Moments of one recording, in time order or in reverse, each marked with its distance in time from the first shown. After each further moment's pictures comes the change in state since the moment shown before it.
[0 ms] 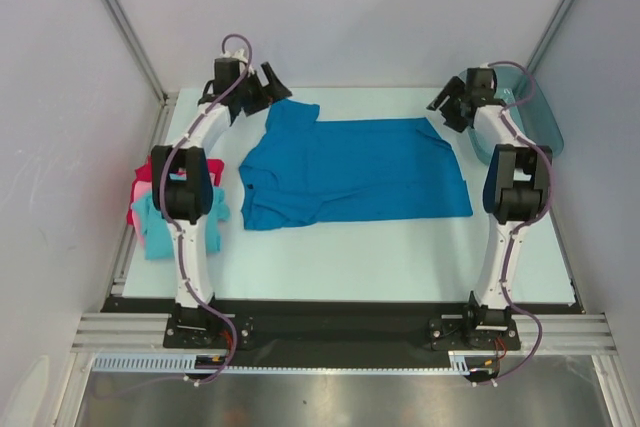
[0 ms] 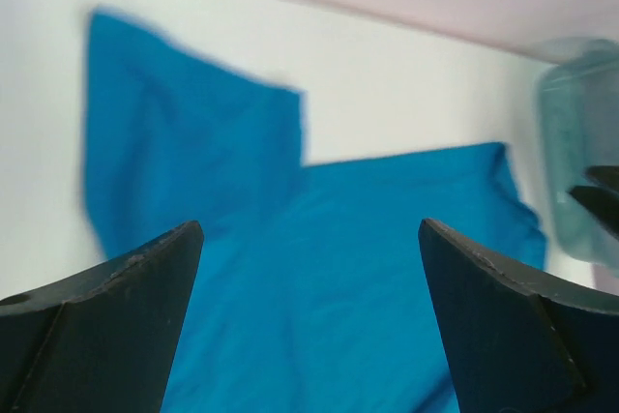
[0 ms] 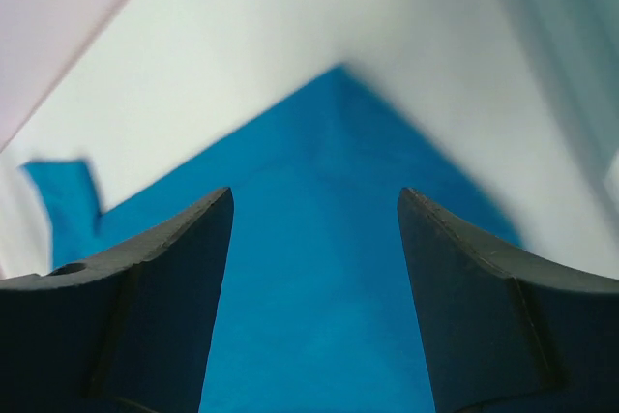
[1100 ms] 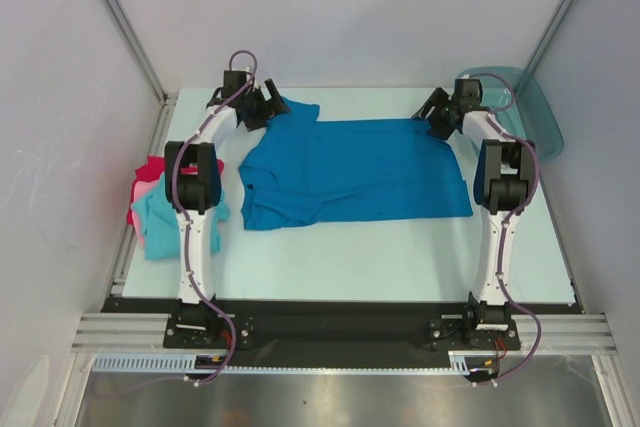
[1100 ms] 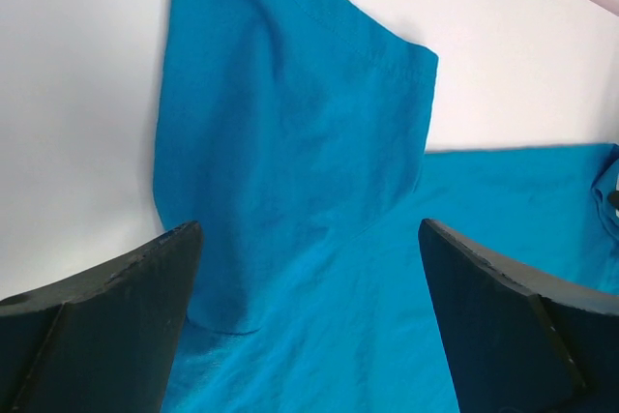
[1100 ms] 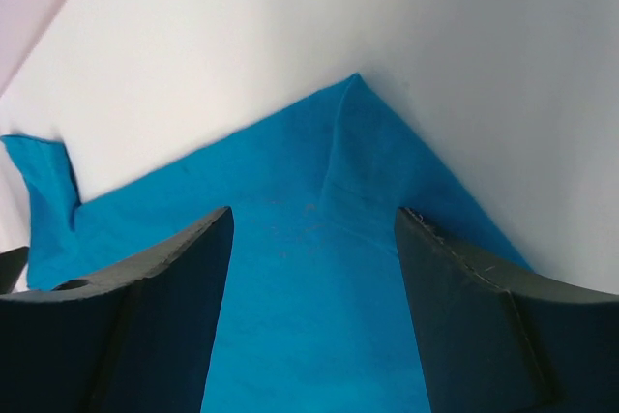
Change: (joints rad) left arm 0.023 0.231 0.146 -0.162 -0.049 0.000; right arm -0.016 0.185 0.052 0.064 -0.162 -0.014
